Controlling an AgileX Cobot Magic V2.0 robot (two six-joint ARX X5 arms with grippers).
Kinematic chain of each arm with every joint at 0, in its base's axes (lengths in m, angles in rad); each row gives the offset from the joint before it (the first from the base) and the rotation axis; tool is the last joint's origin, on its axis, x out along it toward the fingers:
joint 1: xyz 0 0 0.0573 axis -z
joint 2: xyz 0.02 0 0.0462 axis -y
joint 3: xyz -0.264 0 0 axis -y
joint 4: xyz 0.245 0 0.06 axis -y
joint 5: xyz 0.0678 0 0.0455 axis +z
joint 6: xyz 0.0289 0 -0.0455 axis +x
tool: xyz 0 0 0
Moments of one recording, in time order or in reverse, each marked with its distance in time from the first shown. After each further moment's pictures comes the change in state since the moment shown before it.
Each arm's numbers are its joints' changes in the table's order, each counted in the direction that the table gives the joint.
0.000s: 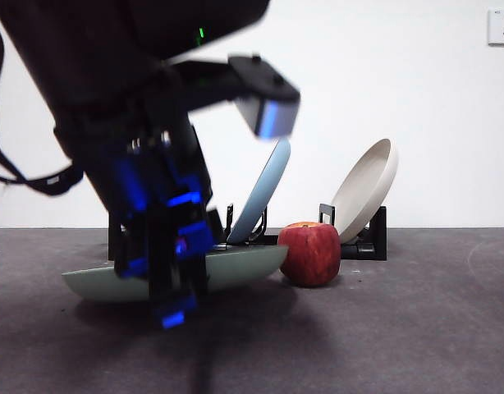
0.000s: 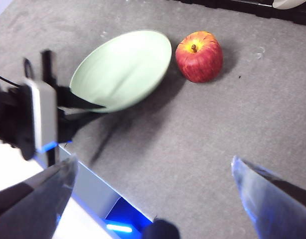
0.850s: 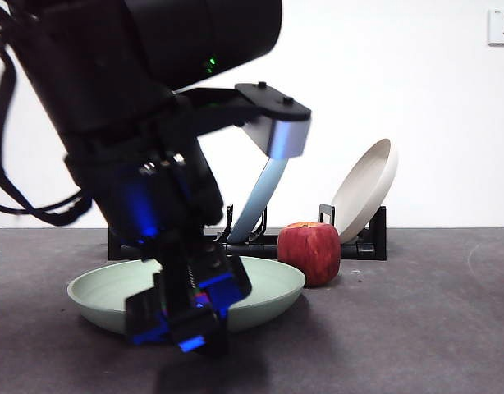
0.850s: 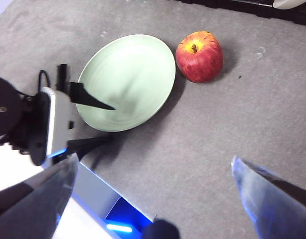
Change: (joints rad) left arm 0.000 -0.027 0.000 0.003 -0.106 -0.070; right arm 0.000 0.000 0.000 0.000 0.000 0.000
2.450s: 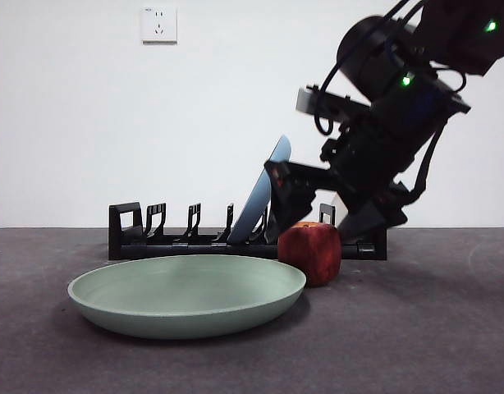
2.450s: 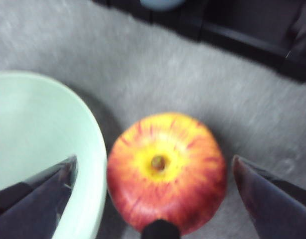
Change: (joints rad) left arm 0.000 0.554 0.412 -0.603 -0.004 -0.325; right arm -0.393 -0.894 0.003 0.999 -0.470 0.173
